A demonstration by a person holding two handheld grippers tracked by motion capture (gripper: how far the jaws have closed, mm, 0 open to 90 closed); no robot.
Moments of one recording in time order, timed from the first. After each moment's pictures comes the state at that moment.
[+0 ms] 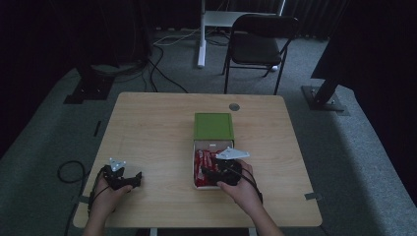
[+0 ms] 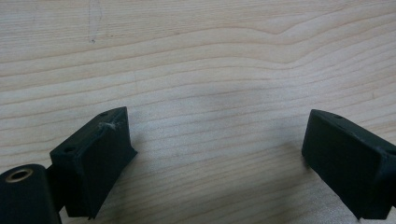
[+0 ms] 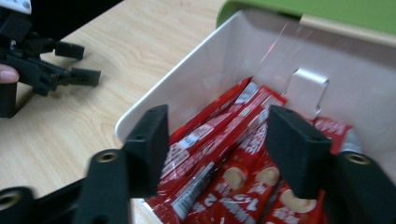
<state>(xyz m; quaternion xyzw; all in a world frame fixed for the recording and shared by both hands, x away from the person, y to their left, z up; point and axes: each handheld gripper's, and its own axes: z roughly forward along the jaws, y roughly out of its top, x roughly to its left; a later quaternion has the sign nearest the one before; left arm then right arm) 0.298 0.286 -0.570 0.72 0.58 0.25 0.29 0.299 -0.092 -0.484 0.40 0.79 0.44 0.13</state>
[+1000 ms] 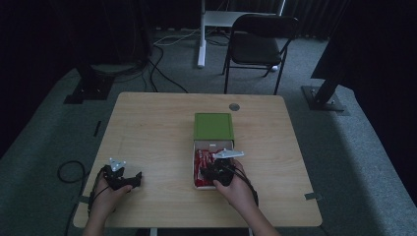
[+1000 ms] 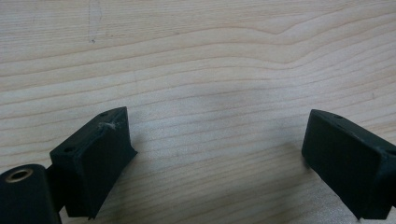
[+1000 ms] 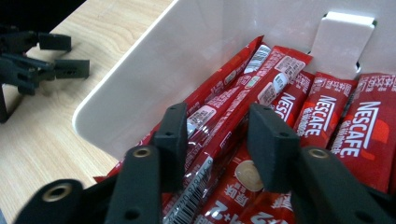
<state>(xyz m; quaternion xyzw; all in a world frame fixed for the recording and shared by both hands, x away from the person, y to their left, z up) 0.298 0.286 -0.570 0.72 0.58 0.25 0.29 0.313 -0.083 -0.512 0.44 0.79 0.43 0.08</state>
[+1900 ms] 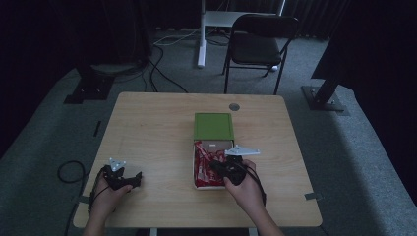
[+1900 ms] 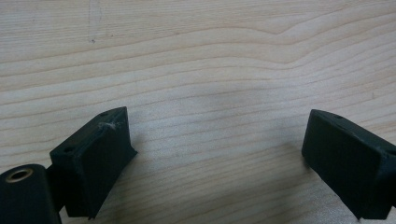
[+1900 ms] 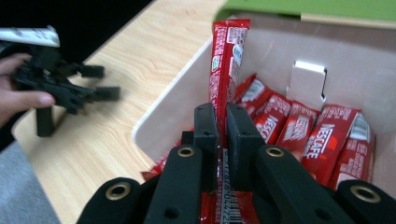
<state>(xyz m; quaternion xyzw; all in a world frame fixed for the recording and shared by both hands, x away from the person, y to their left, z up) 0.298 0.286 -0.570 0.72 0.58 0.25 0.29 0.298 -0.110 -0.471 0.43 0.76 0.48 0.07</state>
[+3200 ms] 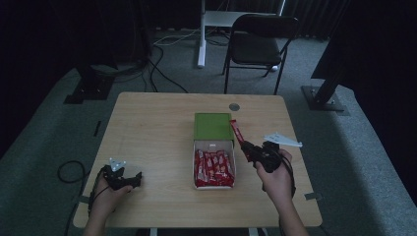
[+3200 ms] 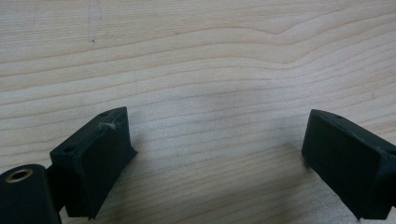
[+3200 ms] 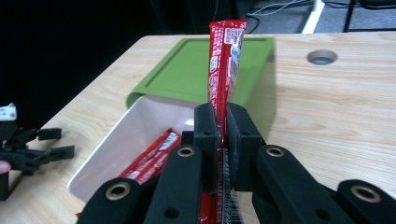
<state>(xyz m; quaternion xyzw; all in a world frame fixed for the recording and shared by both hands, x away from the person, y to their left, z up) 0.298 0.286 -0.570 0.72 0.58 0.26 0.29 0.310 -0.194 -0.434 0.49 0.69 0.51 0.15</state>
